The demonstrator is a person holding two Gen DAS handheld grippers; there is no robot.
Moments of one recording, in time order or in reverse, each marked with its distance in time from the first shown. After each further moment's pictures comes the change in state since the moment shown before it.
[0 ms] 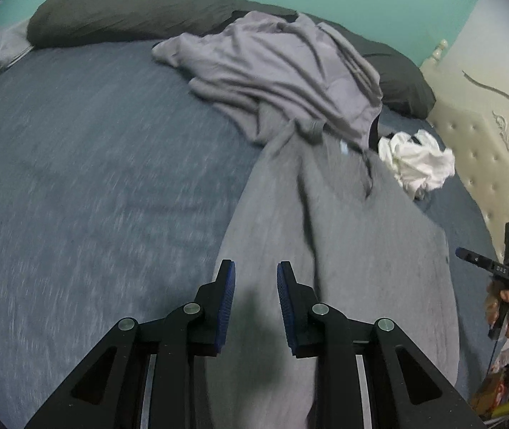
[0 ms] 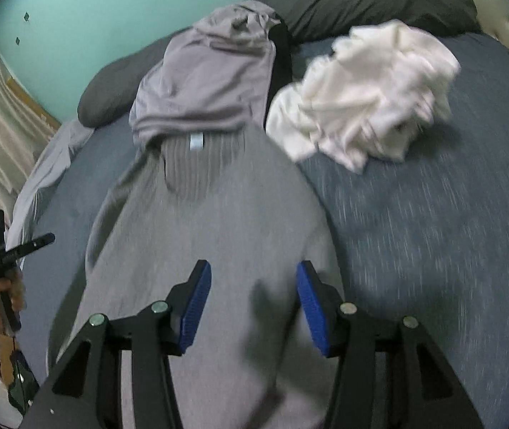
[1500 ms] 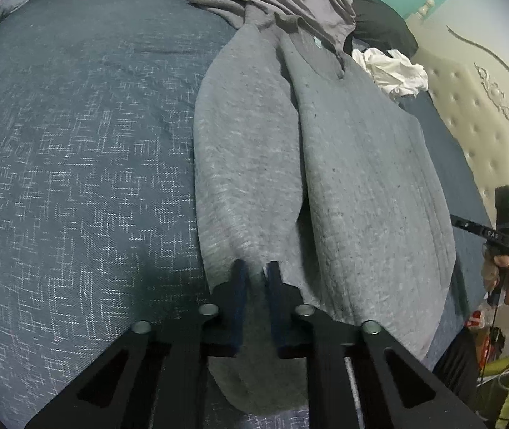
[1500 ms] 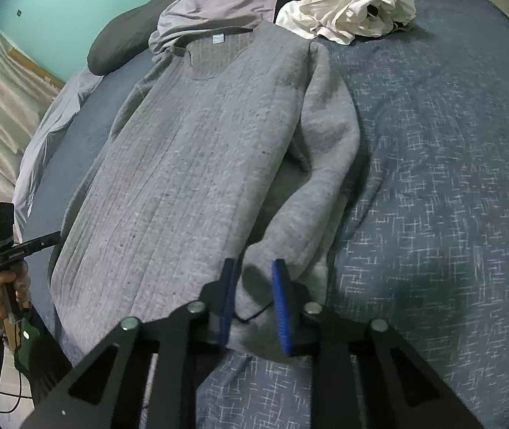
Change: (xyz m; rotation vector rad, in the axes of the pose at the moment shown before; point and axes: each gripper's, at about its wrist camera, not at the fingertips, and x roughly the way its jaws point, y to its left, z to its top) left arm -0.034 -0.006 -0.164 0.008 0.189 -0.066; right arm -0.043 0.023 -0.148 0.000 0.163 0.015
